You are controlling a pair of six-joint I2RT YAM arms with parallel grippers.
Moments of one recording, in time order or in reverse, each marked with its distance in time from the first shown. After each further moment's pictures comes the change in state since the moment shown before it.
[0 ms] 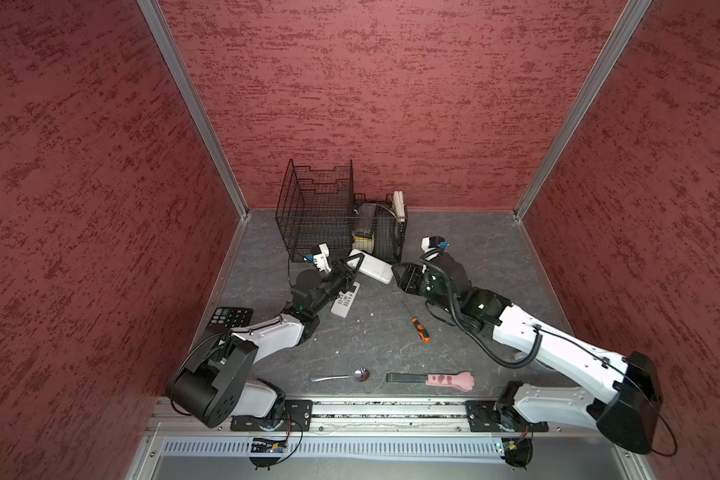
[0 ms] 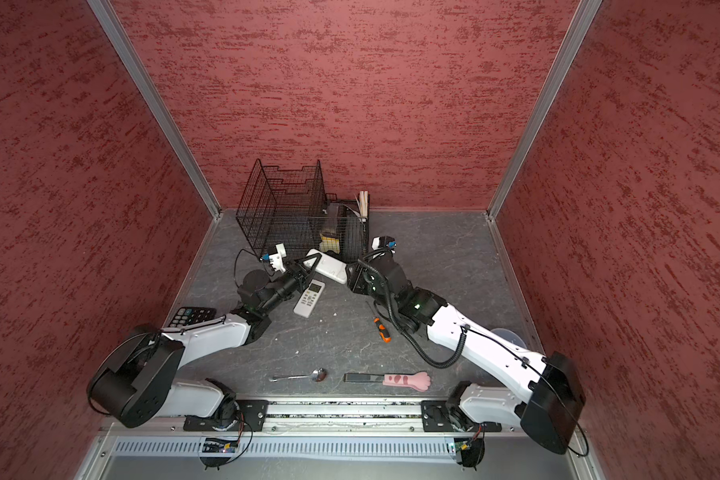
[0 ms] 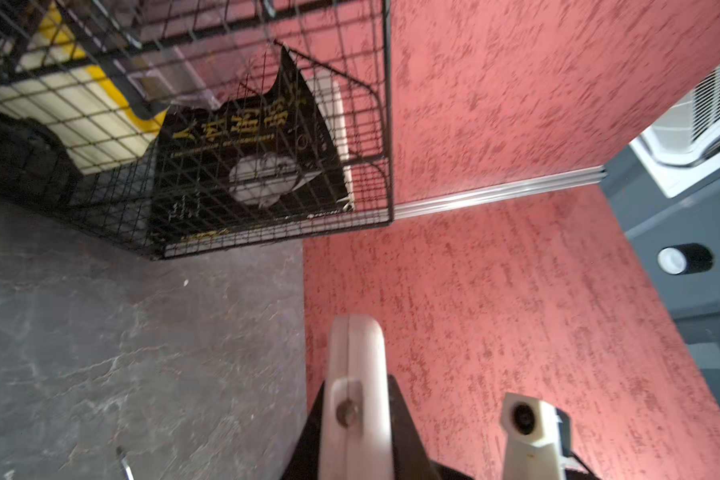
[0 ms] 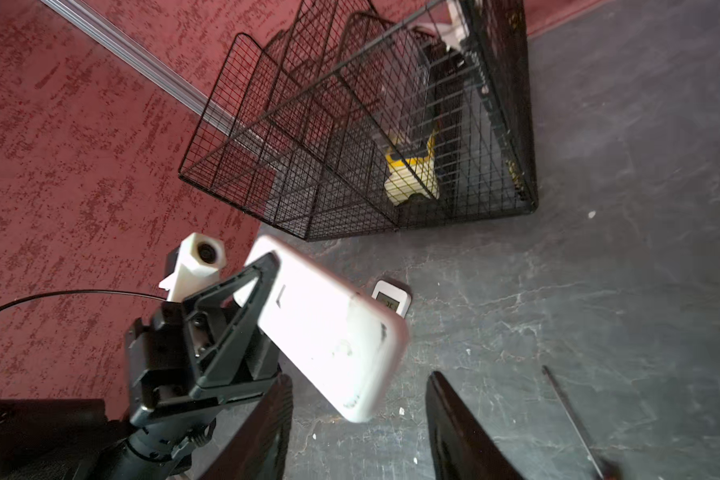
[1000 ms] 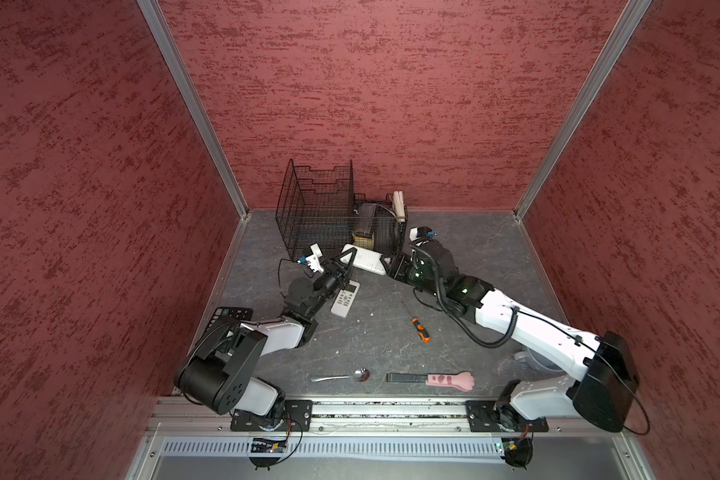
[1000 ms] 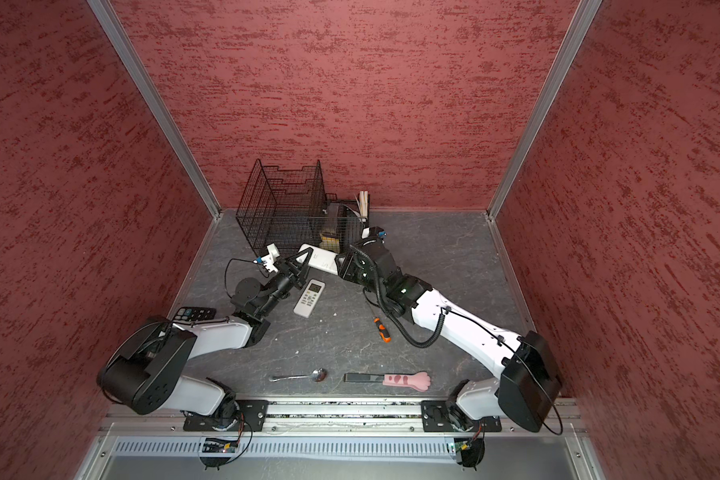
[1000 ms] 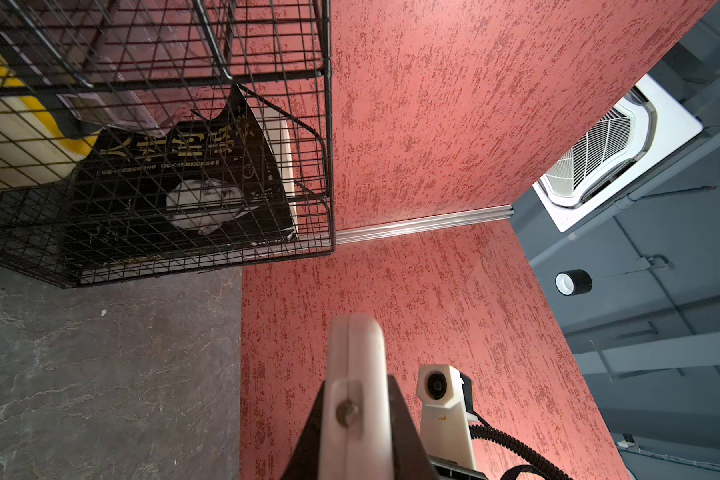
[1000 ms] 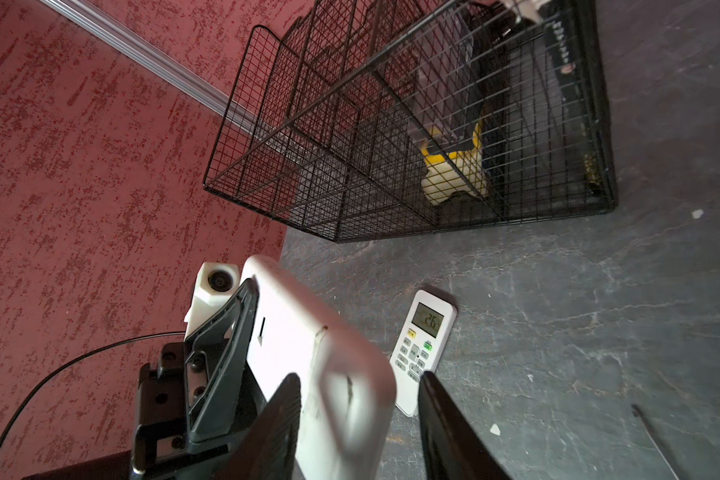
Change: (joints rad) left arm 0.026 0.076 -0.042 0.246 -0.003 -0.121; right arm -0.048 0.138 0.108 0.070 -0.120 0.037
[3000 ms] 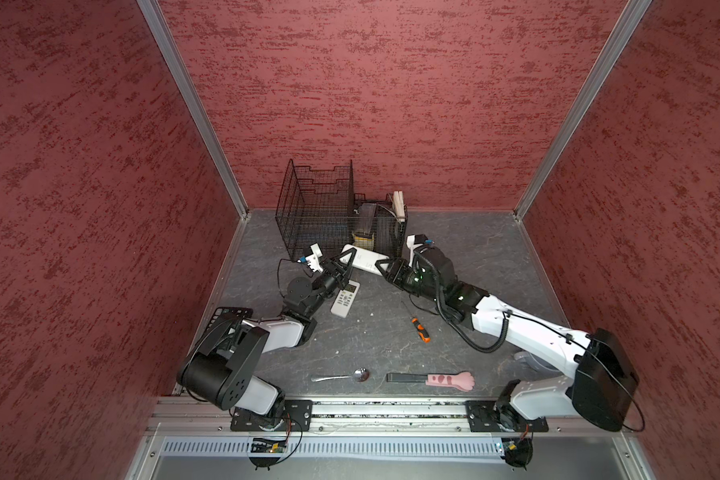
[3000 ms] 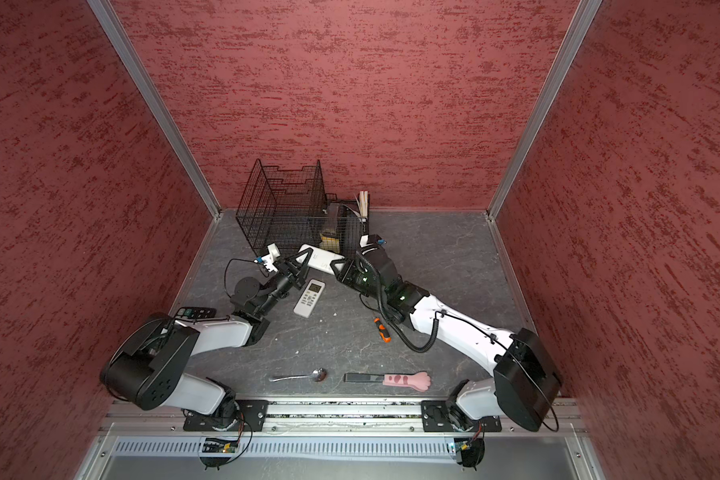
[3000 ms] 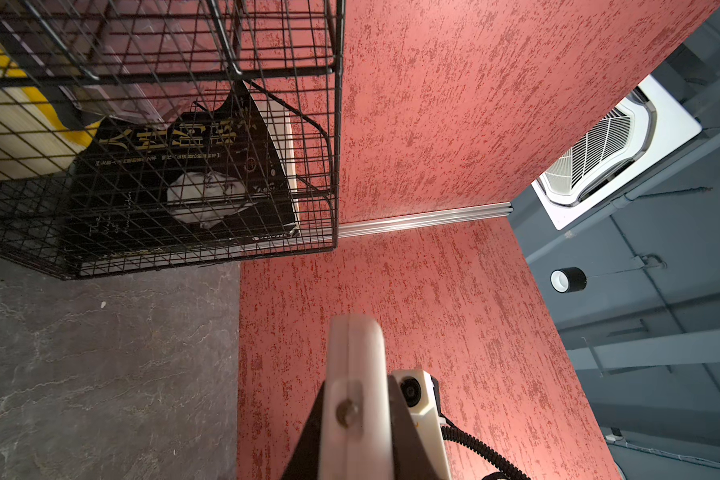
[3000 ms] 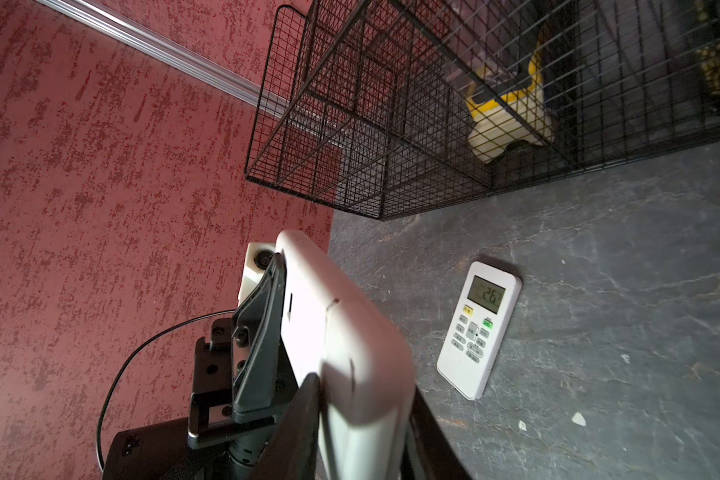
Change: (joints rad) left arm 0.023 0.014 0.000 0.022 0.043 -0.025; right arm -0.002 -0.013 -0.128 0.208 -0.105 0.153
